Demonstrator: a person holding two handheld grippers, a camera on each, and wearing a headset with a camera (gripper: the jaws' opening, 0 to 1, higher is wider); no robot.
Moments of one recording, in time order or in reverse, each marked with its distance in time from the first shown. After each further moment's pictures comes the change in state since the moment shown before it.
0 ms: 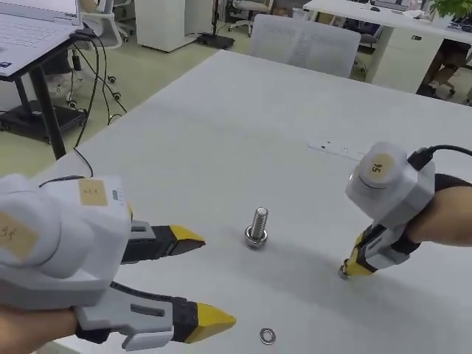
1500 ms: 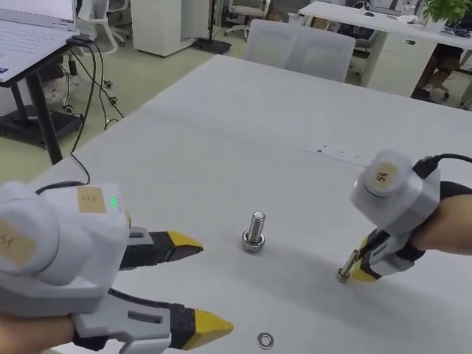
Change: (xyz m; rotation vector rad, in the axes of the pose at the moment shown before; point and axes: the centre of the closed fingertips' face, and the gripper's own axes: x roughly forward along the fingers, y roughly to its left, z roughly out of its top) left arm 0.001 -0.001 0.002 0.005 0.000 -0.006; right arm -0.012 -0.006 -0.012 0.013 0.001 -0.043
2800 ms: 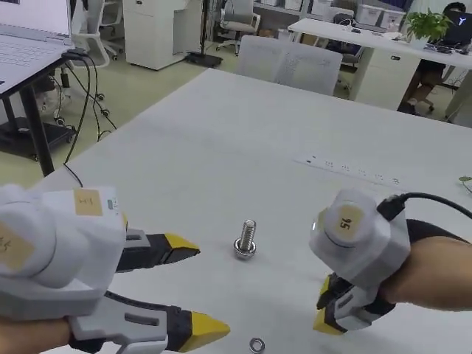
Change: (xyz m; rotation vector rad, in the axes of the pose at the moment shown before) left arm -0.010 -0.007 0.005 0.034 -0.020 0.004; right arm 0.002 0.102 0.038 -0.139 -0.036 0.094
